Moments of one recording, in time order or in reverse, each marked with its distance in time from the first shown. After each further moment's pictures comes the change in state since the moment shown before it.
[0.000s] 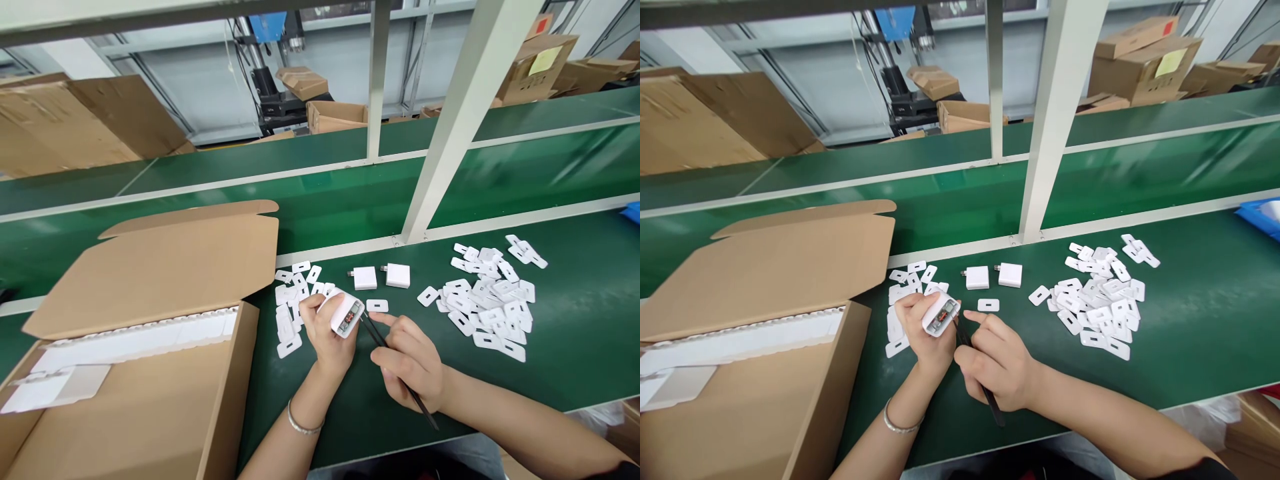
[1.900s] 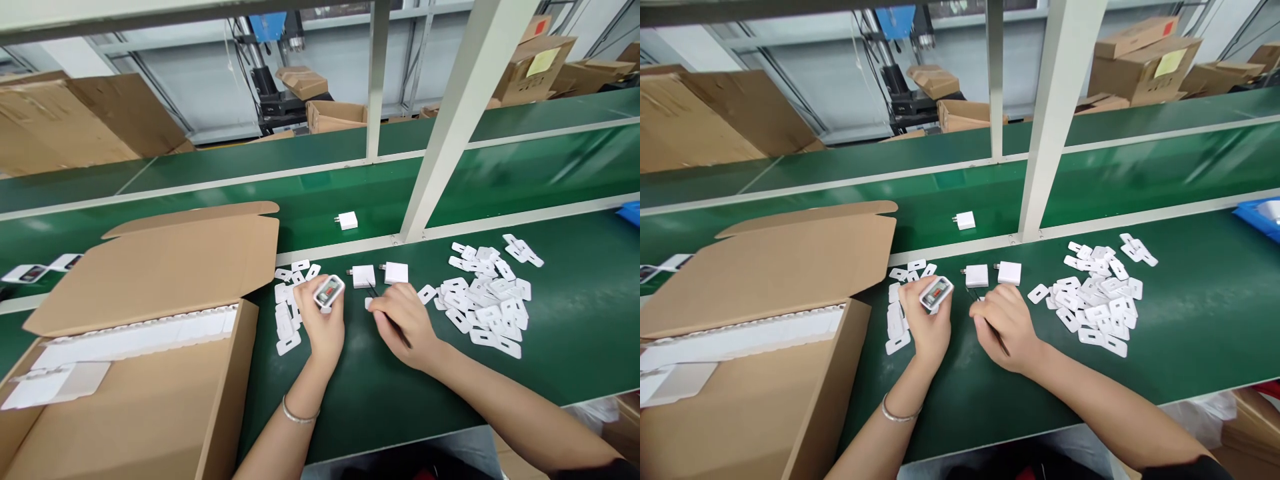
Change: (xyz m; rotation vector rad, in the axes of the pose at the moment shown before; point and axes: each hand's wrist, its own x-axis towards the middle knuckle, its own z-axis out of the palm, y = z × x) left_hand 0.005 -0.009 0.005 -0.075 -0.060 -0.308; right_hand -0.003 0.029 -0.001 -0.048 -0.022 0.215
